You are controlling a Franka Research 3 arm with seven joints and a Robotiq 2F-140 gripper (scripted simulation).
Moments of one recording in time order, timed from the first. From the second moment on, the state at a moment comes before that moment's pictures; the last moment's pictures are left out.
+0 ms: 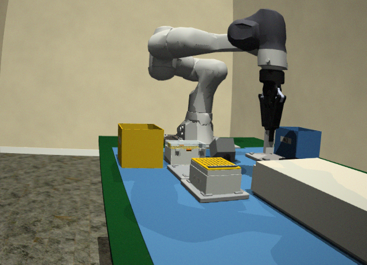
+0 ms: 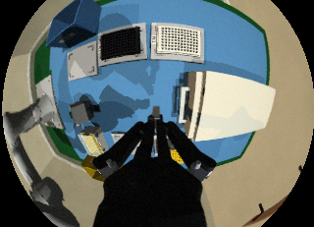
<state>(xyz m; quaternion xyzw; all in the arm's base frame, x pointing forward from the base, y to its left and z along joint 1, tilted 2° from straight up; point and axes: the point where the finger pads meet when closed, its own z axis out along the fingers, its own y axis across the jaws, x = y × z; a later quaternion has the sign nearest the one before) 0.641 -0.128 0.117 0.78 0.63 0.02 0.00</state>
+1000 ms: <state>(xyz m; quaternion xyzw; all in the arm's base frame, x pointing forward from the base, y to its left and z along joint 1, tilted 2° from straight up) 0.640 -0.129 0.153 0.78 0.63 0.02 0.00</state>
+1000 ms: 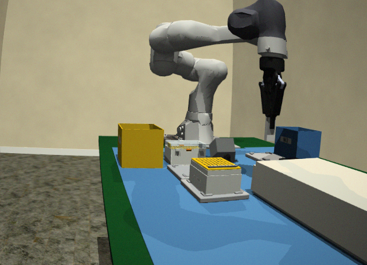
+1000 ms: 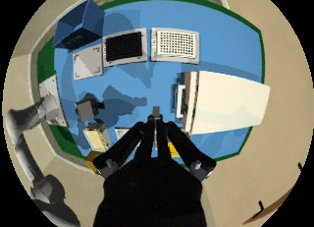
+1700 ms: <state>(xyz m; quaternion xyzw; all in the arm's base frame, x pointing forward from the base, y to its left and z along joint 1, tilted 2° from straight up) 0.626 -0.095 0.156 0.83 0.56 0.02 0.00</state>
